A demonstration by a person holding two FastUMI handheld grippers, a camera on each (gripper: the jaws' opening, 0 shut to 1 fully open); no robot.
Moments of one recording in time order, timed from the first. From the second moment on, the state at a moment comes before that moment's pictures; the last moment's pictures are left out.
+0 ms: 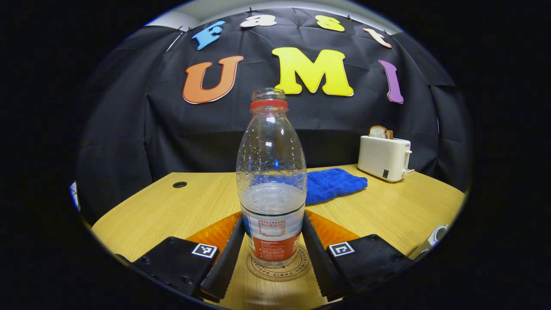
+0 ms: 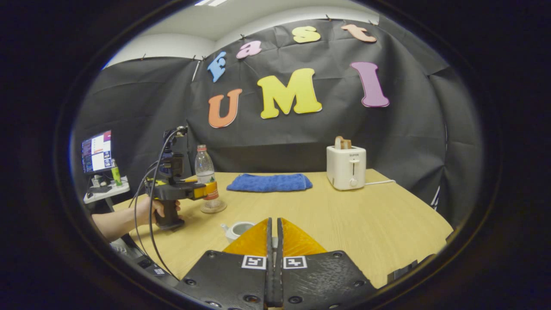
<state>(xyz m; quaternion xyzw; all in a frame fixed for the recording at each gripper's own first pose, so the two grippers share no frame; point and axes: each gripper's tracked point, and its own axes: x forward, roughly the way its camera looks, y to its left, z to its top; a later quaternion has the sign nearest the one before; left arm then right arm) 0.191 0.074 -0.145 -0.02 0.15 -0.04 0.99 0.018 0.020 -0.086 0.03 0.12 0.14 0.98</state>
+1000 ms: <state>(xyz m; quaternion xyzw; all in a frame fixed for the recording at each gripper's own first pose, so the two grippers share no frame) 0.135 0.087 -0.140 -0.05 0.18 -0.02 0.98 0.023 0.039 -0.074 0.03 0.10 0.15 0.98</state>
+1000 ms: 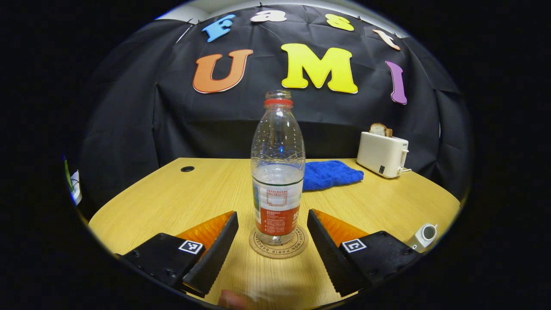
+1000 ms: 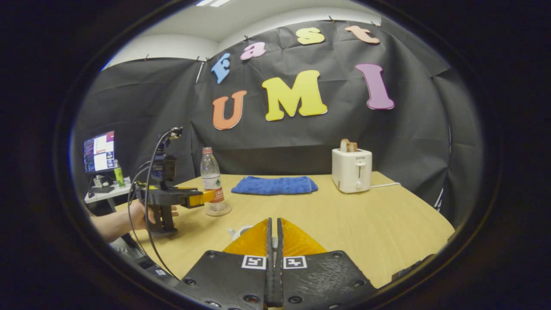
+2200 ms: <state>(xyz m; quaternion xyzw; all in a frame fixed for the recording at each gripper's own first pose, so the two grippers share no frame) 0.010 0.157 -0.080 -0.05 0.08 0.07 0.99 0.090 0.112 -0.107 -0.01 0.11 0.22 0.97</state>
